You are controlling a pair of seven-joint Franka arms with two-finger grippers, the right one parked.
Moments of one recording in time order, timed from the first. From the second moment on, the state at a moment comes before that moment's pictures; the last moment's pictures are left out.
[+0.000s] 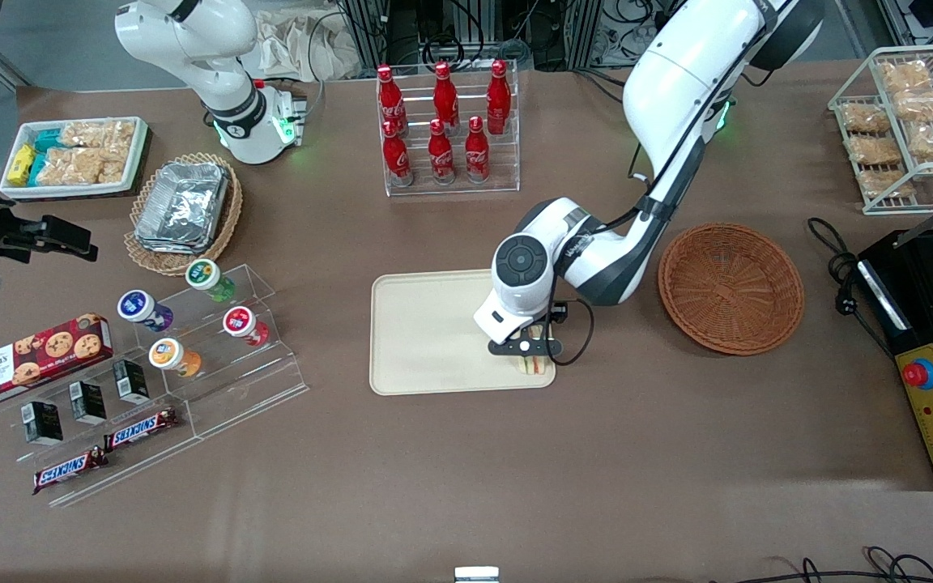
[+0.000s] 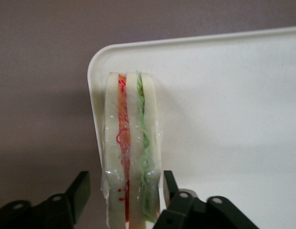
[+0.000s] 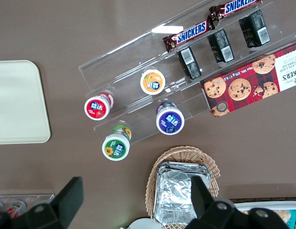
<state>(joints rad) -0.50 0.68 -0.22 -1.55 0.18 2.10 -0.78</state>
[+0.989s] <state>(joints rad) -0.34 0.41 -0.18 -1.38 0.17 1.87 -0.84</state>
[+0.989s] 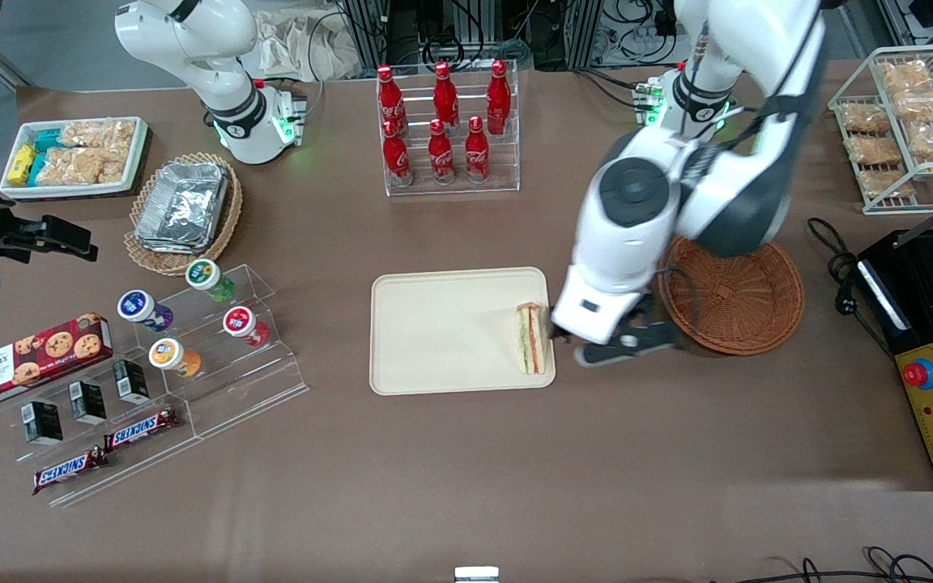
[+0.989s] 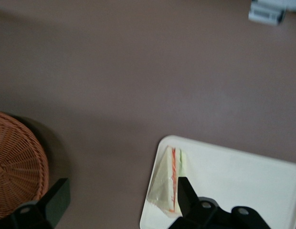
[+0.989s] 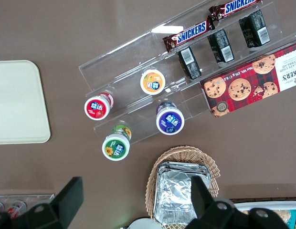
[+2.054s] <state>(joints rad) -0.03 0.12 -0.01 -1.61 0.01 1.72 -0.01</state>
